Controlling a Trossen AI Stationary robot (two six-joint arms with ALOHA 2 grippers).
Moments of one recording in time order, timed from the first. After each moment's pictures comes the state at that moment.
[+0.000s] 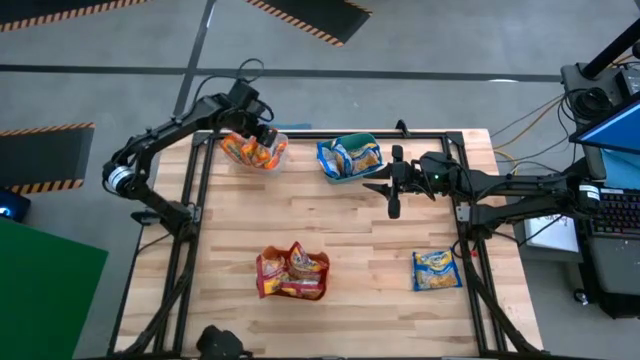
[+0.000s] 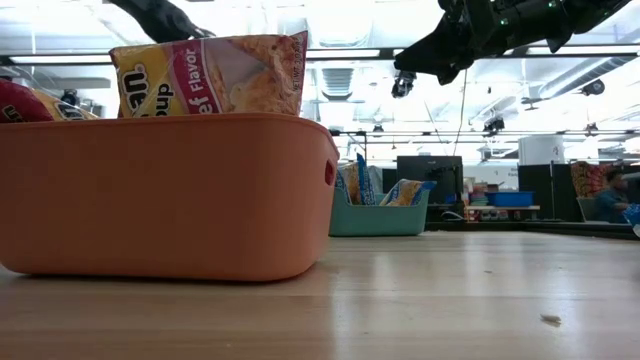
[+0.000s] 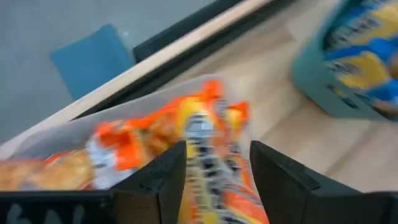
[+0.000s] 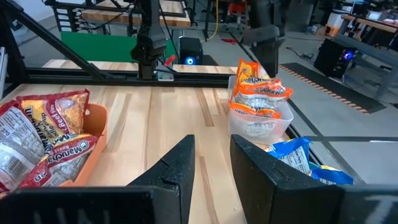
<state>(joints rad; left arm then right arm) 0.86 1.51 1.26 -0.77 0.09 -0.15 -0.22 1.01 0.63 0.19 -0.10 -0.13</state>
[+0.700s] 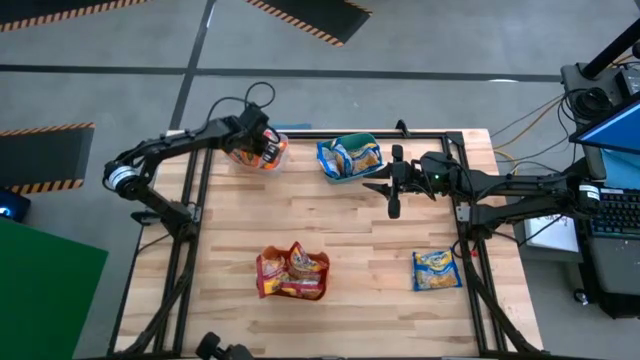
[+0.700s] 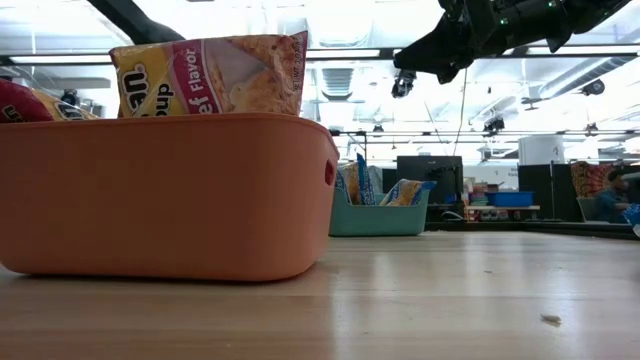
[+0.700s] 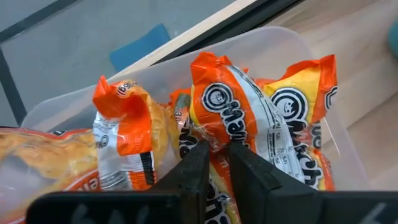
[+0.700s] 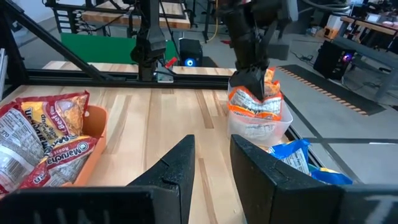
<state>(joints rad) 0.77 1.52 1.01 -0.54 -0.18 -0.18 -0.22 1.01 0.63 0.20 -0.10 -0.13</state>
